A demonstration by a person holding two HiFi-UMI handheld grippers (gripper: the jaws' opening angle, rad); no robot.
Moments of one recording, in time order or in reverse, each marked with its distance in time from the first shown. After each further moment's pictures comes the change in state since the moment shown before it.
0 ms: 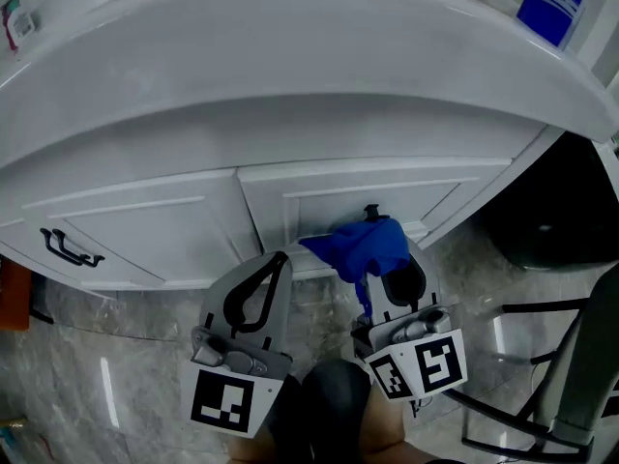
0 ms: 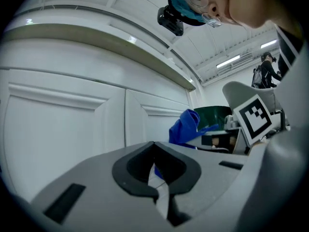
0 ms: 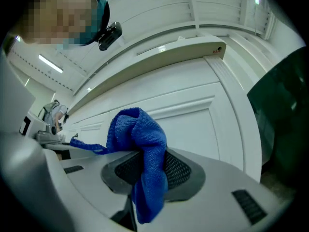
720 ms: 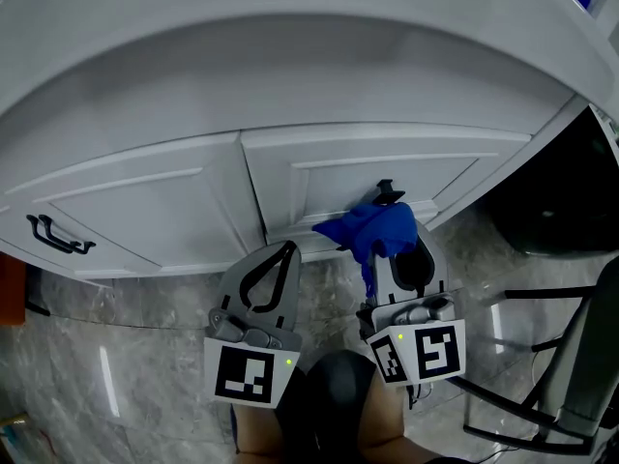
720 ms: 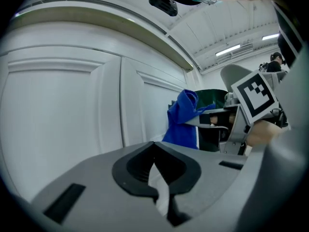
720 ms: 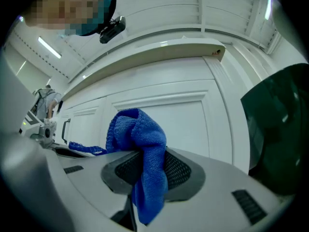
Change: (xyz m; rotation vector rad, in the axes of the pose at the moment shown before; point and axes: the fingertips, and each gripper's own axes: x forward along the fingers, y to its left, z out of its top) left arm 0.015 -0.001 -0.058 0.189 0.100 -0.051; right arm -0.001 -0.015 -0.027 -0.082 0.026 -0.098
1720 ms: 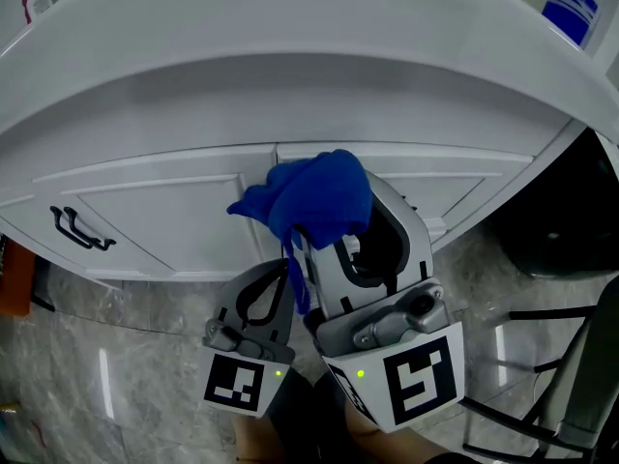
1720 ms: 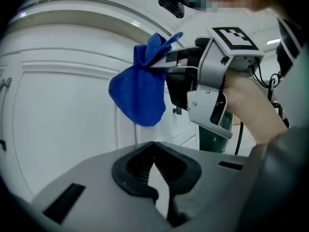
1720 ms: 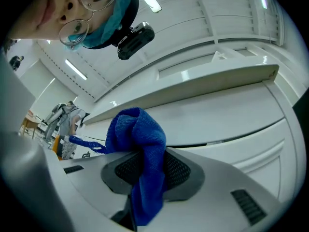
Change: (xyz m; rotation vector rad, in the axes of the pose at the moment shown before) left arm -0.027 0.014 0.002 -0.123 -0.029 0.041; right arm 0.033 0.113 0.123 -0.073 -0.253 0.278
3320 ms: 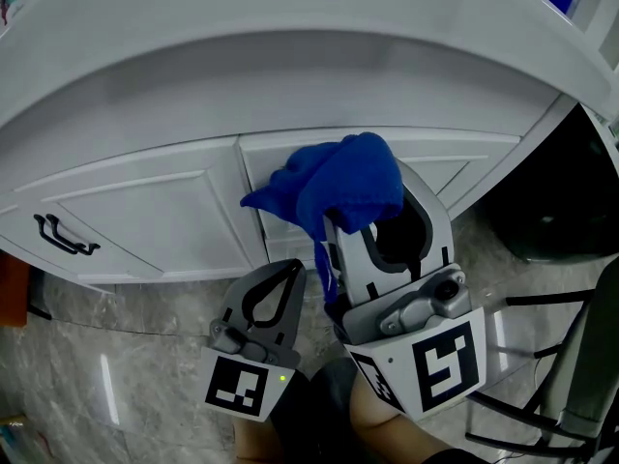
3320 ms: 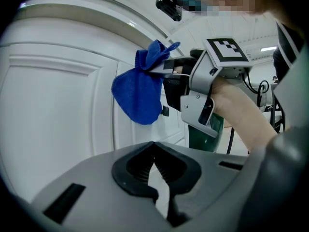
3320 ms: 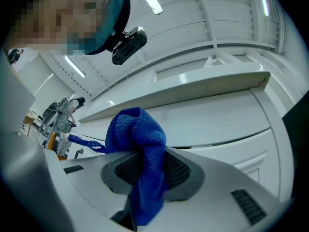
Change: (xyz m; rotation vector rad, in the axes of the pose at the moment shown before) left arm 0.011 -0.033 0.002 -0.004 -0.010 -0.100; right arm -0.018 -0.037 0.002 -0.015 -0.005 -0.049
